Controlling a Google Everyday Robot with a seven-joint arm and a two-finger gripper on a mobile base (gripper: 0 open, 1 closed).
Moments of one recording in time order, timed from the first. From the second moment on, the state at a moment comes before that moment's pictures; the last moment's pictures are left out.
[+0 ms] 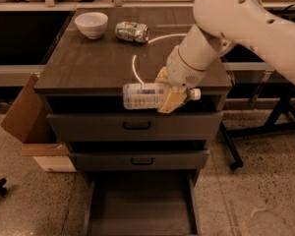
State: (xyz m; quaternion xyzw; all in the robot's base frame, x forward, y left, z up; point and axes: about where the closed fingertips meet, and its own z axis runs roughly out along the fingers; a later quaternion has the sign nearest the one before) arm 0.555 -0.051 0.833 -0.74 0.63 0.09 0.20
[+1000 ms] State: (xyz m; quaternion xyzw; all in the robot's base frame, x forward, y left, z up) arm 0.527 -0.066 0.804 -0.73 0.64 0.09 0.20
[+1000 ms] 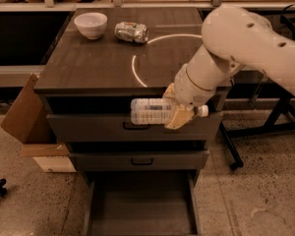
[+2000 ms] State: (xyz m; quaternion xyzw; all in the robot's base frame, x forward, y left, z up) arm 0.448 -0.077 0.698 -0.70 0.68 0.17 0.16
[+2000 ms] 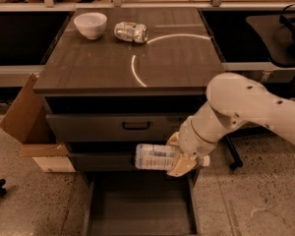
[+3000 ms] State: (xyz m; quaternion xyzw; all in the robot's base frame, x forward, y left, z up) arm 0.439 -0.079 0.632 -0.69 0.67 0.21 0.18
